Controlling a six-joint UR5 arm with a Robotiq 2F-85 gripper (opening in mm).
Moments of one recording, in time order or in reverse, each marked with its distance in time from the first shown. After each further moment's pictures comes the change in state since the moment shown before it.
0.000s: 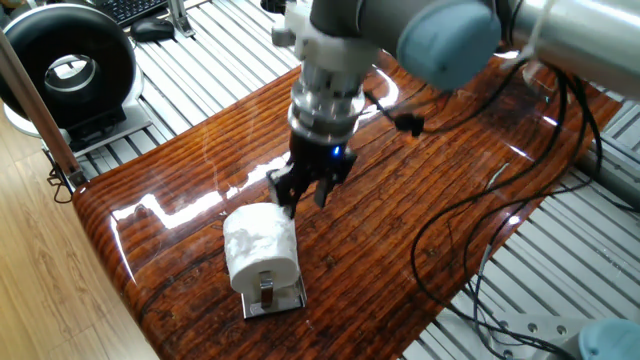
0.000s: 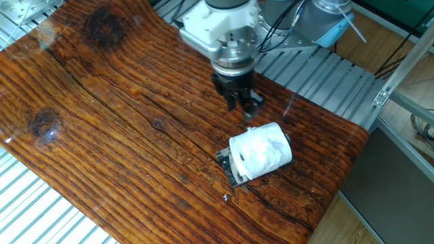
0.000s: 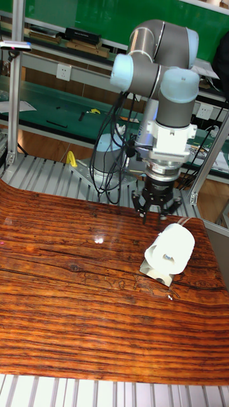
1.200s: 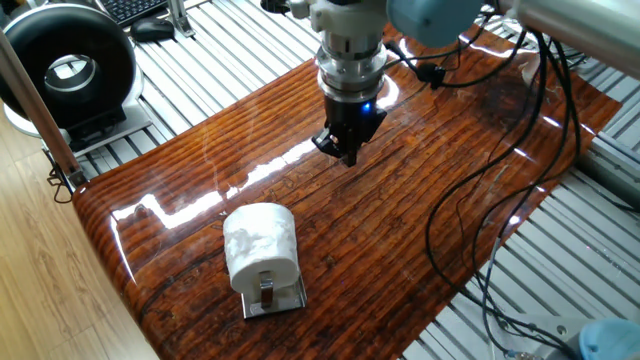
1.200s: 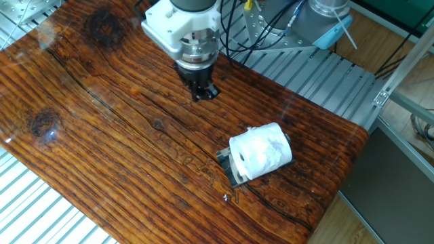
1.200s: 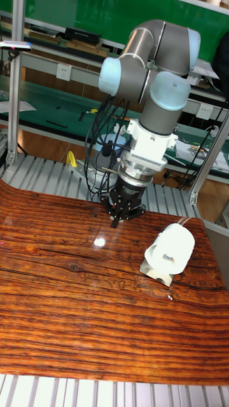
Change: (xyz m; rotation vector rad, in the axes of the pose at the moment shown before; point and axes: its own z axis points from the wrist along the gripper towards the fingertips) arm -0.035 -0.095 0.003 0.207 -0.016 0.020
